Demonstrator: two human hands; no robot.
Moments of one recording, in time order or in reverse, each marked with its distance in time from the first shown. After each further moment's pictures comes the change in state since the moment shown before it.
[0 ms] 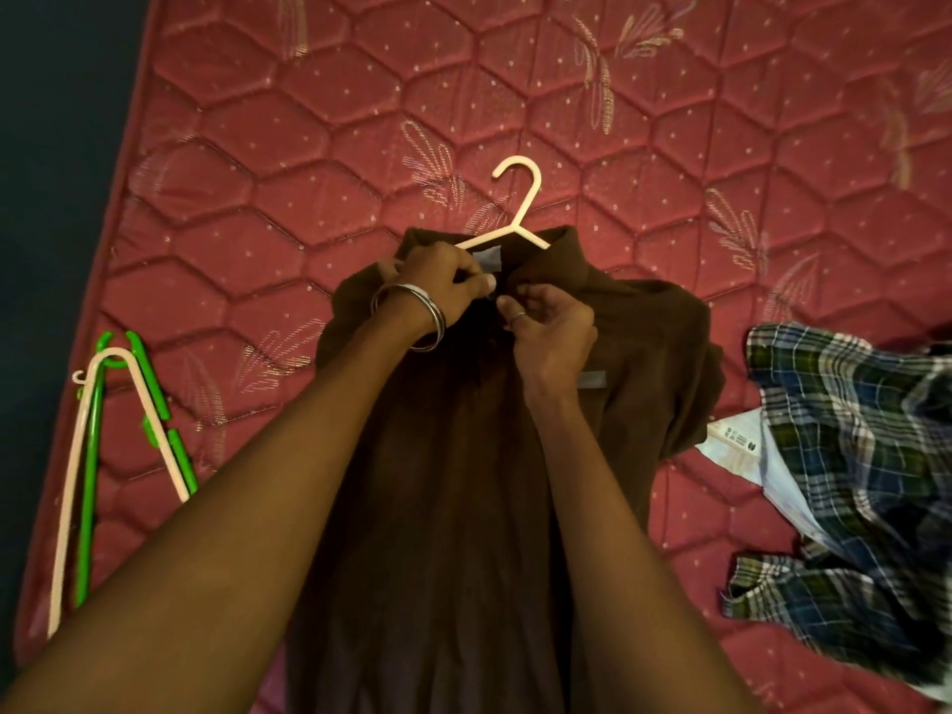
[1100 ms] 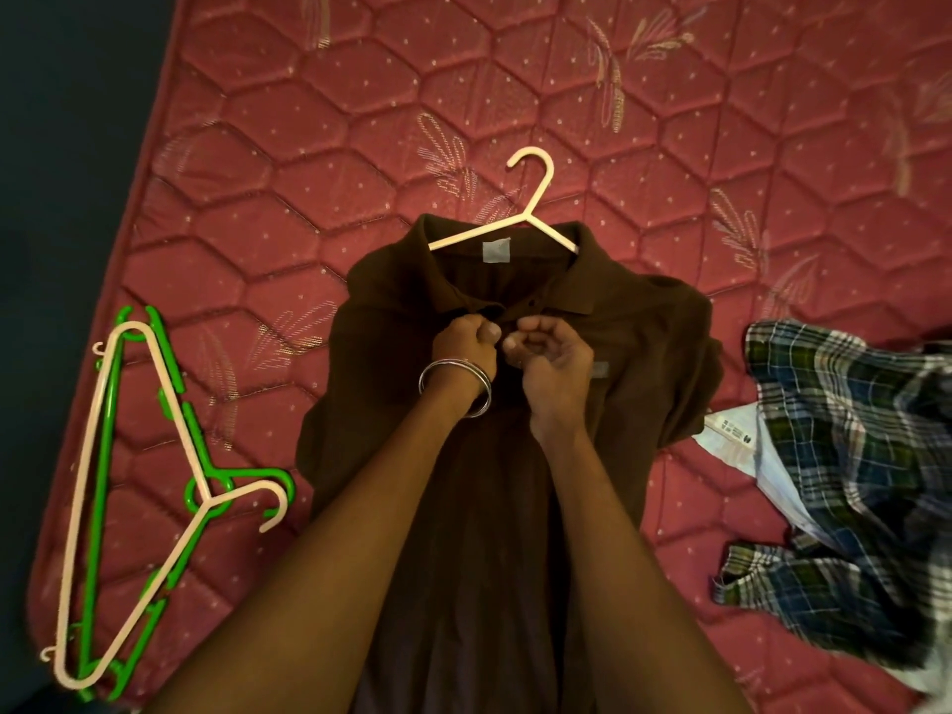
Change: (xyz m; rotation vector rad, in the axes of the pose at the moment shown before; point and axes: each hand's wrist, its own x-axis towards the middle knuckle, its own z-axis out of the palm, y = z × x) left_hand -0.059 0.009 0.059 -0.382 -0.006 -0.361; right_hand -0.030 0.035 -0.017 0.274 -0.165 0.116
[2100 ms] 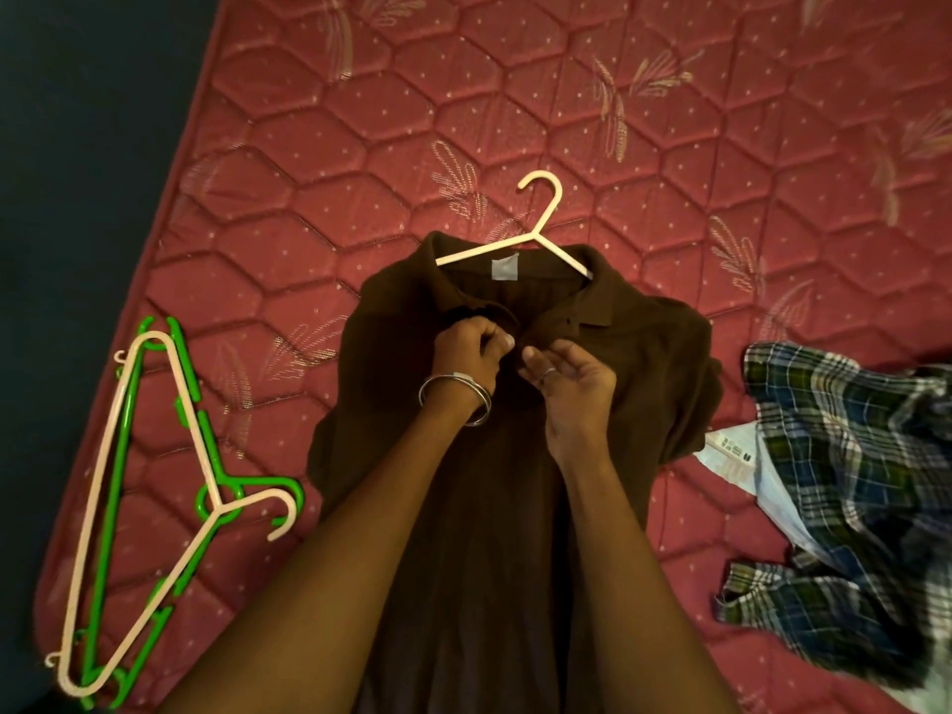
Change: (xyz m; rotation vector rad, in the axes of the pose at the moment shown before) left_hand -0.007 -0.002 -0.012 -0.115 0.083 0.205; right_hand -0.009 -0.014 -0.008 0.206 0.040 0.098
